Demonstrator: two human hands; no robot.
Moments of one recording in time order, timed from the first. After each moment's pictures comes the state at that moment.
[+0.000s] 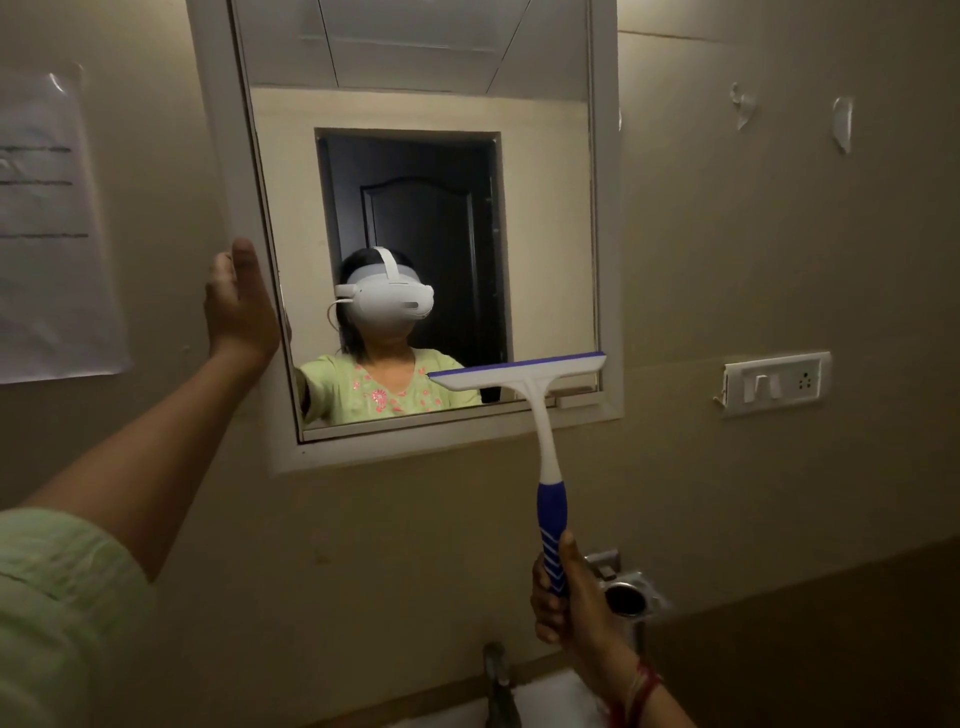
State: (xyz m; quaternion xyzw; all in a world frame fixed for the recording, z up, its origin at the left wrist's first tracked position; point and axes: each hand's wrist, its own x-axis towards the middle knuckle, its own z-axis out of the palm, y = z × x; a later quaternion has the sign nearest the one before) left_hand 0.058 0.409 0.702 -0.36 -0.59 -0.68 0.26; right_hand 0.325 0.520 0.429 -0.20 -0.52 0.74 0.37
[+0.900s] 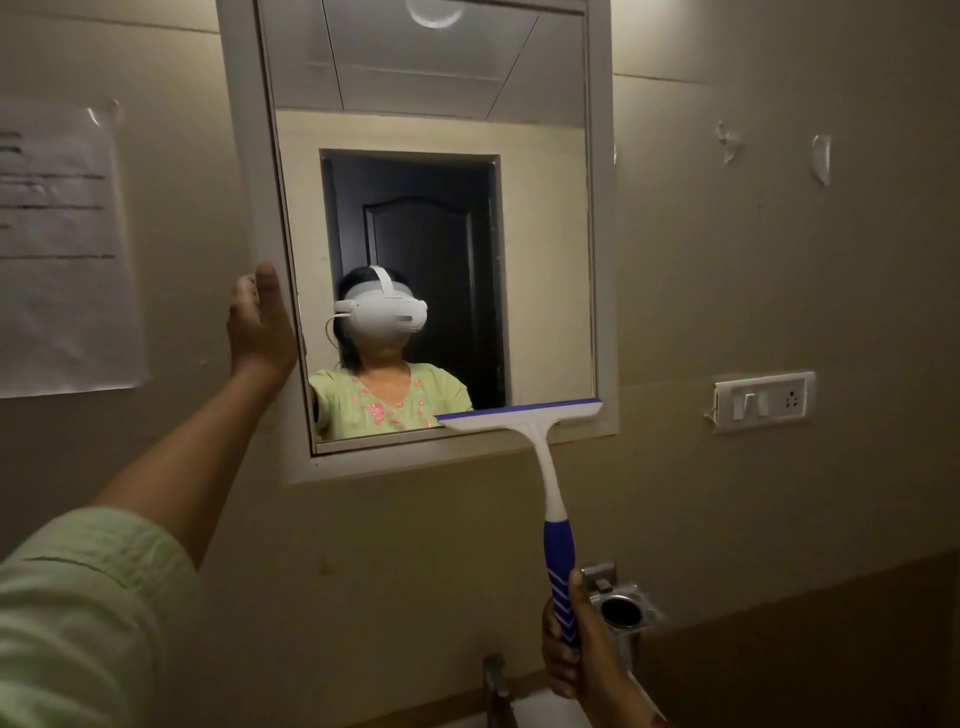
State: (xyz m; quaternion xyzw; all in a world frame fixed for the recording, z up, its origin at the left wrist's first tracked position) left_hand 0.050 0.411 0.702 -0.37 -0.58 -0.68 0.26; right_hand 0.345 0.492 0.427 -0.24 -0.51 0.75 0.35
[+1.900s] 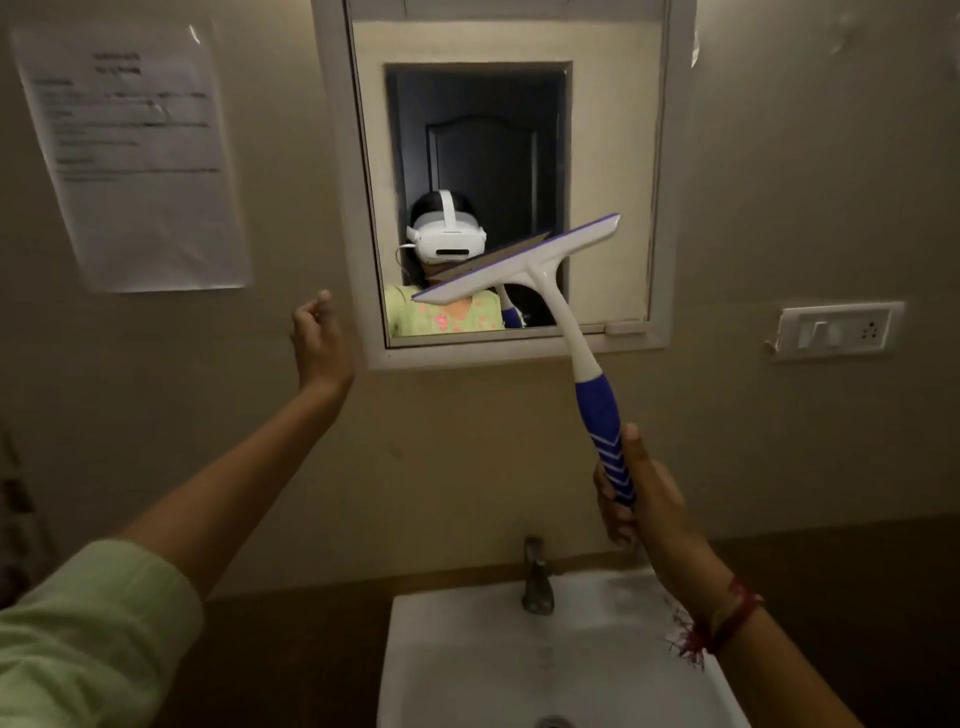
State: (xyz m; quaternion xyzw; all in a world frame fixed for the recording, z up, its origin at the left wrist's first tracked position) left_hand 0.075 0.350 0.591 -0.27 -0.64 -0.70 0.15; right_hand 0.388 0.435 0.491 -0.18 -0.67 0.61 0.39
